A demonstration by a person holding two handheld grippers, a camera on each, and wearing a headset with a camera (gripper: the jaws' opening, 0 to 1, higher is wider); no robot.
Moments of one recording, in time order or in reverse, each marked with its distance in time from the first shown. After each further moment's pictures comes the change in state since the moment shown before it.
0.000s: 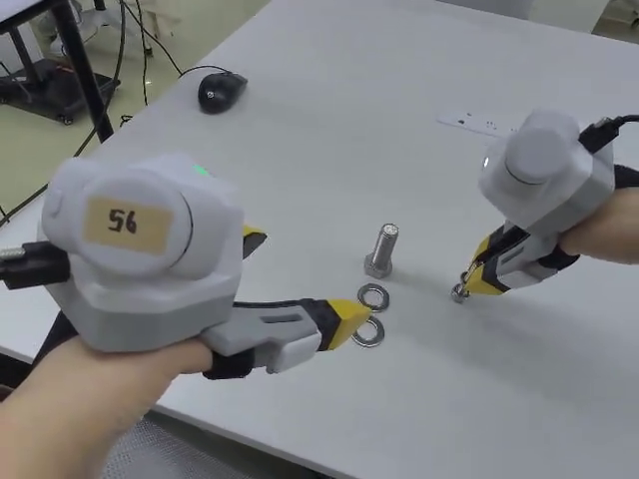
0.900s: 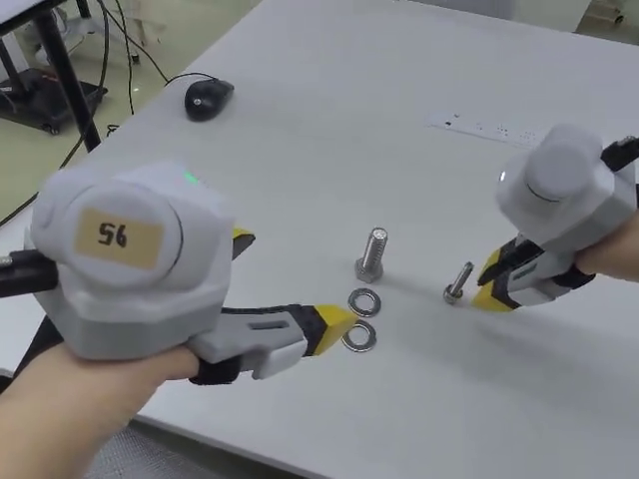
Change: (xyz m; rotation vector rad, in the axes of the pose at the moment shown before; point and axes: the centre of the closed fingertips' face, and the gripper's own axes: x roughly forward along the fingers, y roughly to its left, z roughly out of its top) left arm 0.000 0.004 0.003 0.053 0.004 -0.005; right arm -0.021 0.021 -0.016 0.052 -0.027 -0.011
